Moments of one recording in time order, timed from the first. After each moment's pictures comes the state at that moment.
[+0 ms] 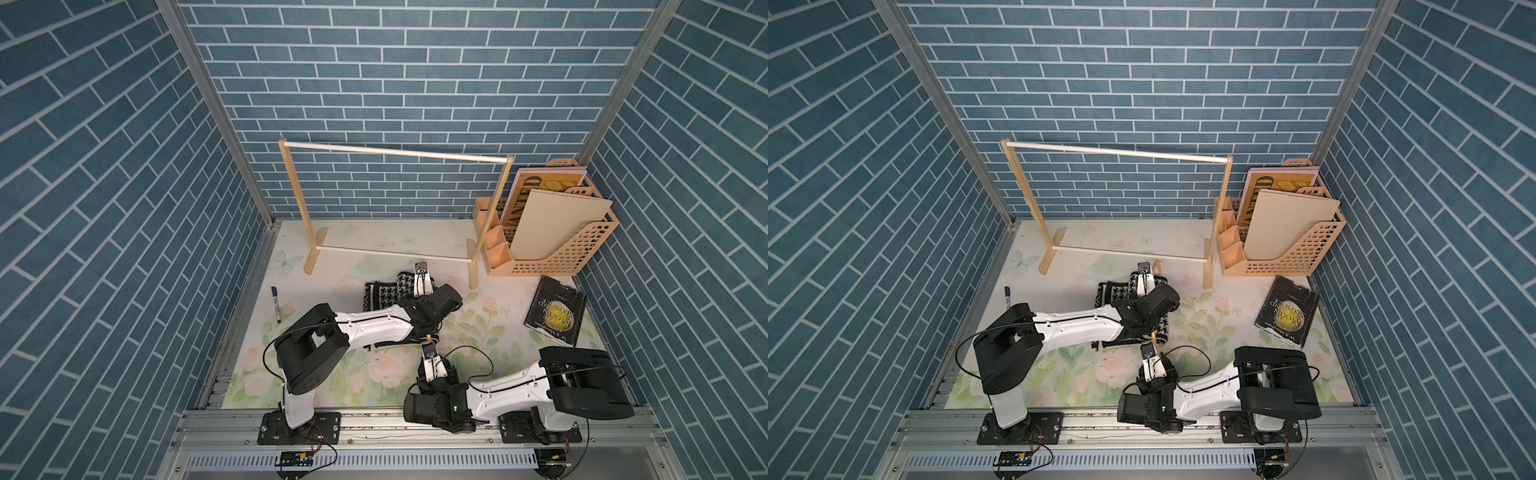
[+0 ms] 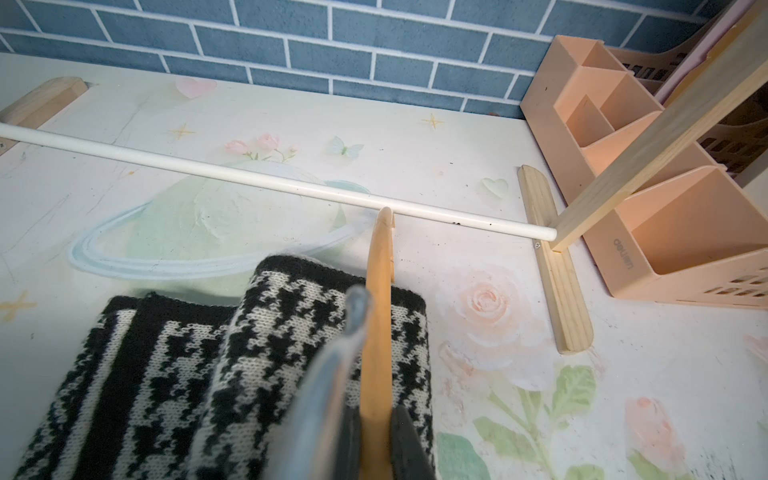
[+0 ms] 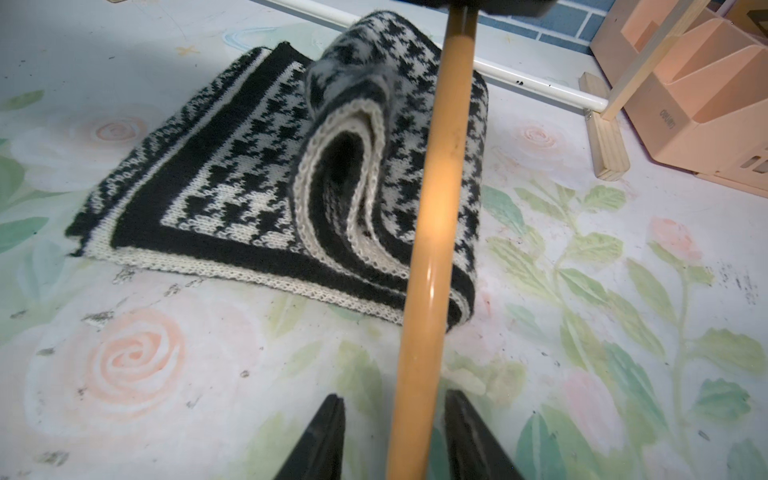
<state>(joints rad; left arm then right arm) -1.03 1.85 1.21 -0.18 -0.75 -0.81 1.61 1.64 0.66 -0.23 1.03 1.02</state>
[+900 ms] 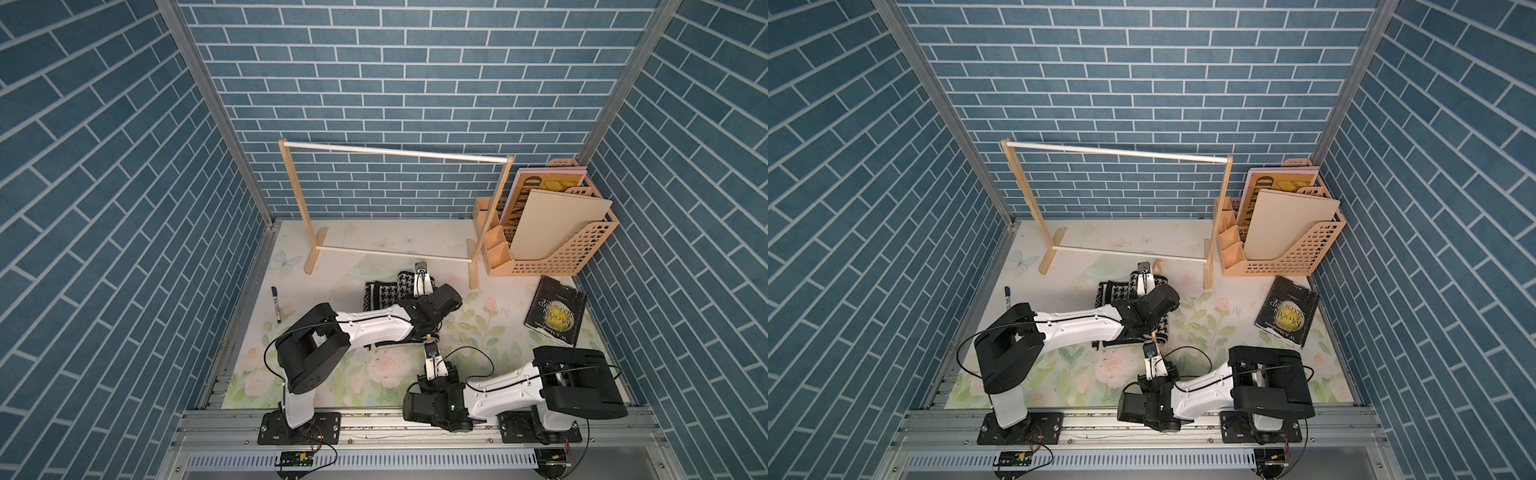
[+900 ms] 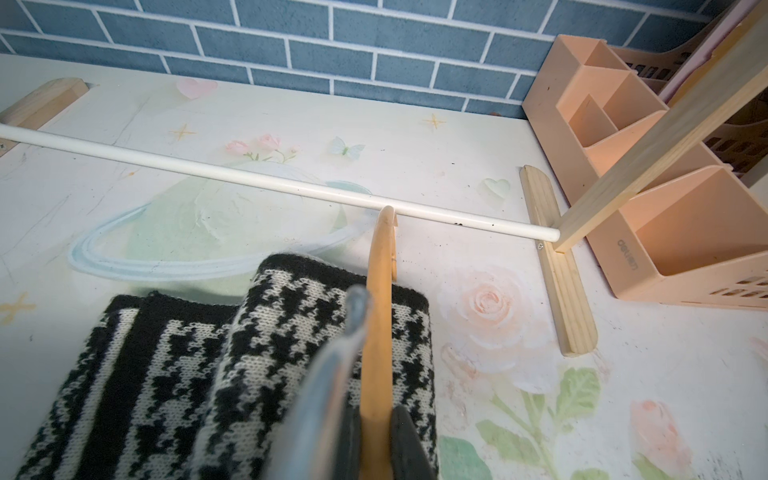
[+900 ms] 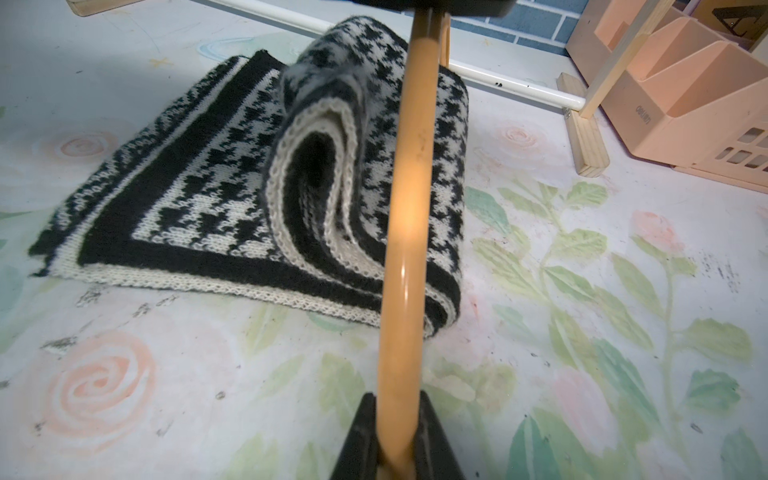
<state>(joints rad) -1.03 1.86 1.21 -0.17 -0.75 -0.81 1.59 1.67 0.67 -0.24 1.06 1.05</state>
